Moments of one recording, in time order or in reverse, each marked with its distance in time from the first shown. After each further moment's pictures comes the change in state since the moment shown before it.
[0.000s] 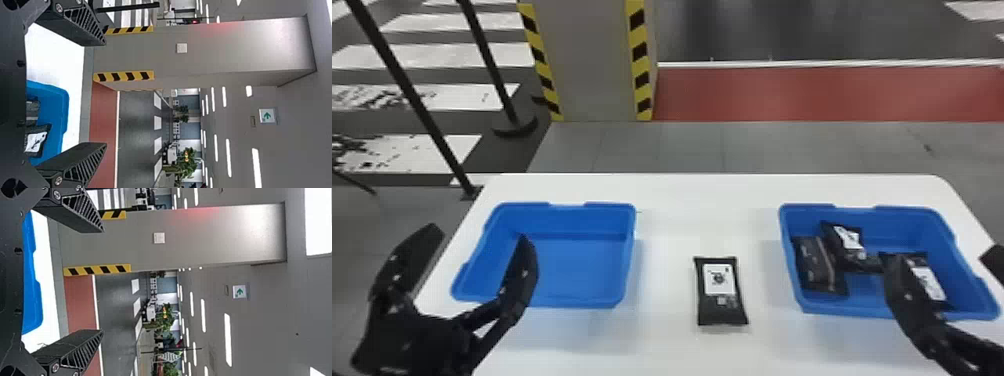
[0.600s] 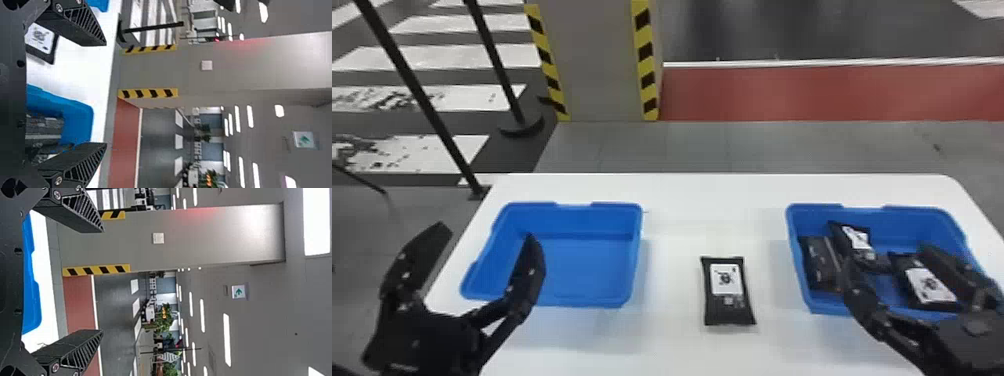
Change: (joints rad) left arm 0.000 0.000 0.002 0.000 0.001 -0.007 0.000; right arm -0.218 -0.034 0.039 0.152 0.047 0.200 0.097
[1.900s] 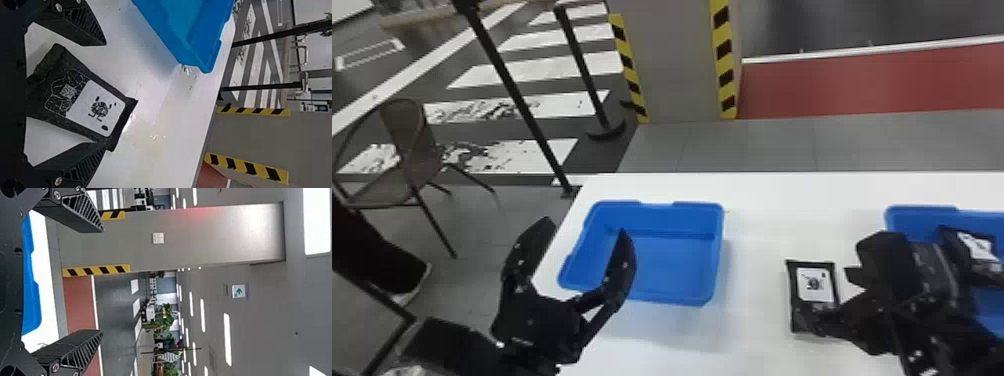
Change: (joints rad) left arm -0.007 0.000 -0.001 0.003 -0.007 0.005 0.001; right arm -0.589 -0.069 0.458 0.457 0.129 0.546 -0.021
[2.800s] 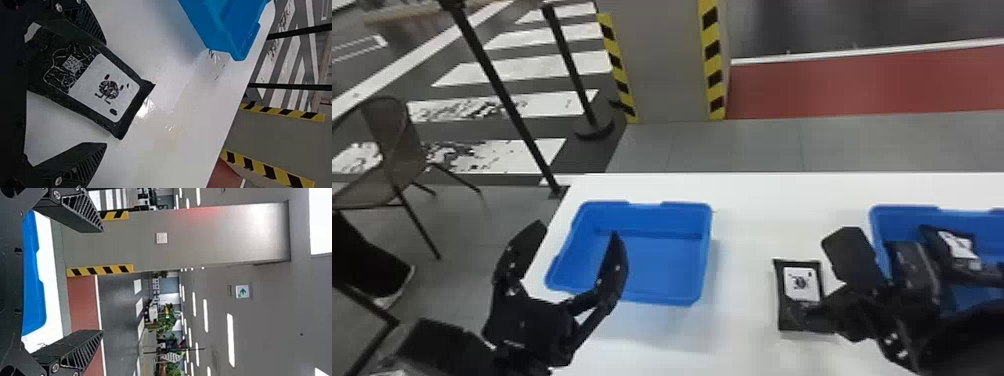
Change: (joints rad) left arm -0.007 0.000 -0.011 0.011 -0.009 0.015 0.005; right arm -0.136 -0.012 0.080 0.179 0.048 0.026 -0.015
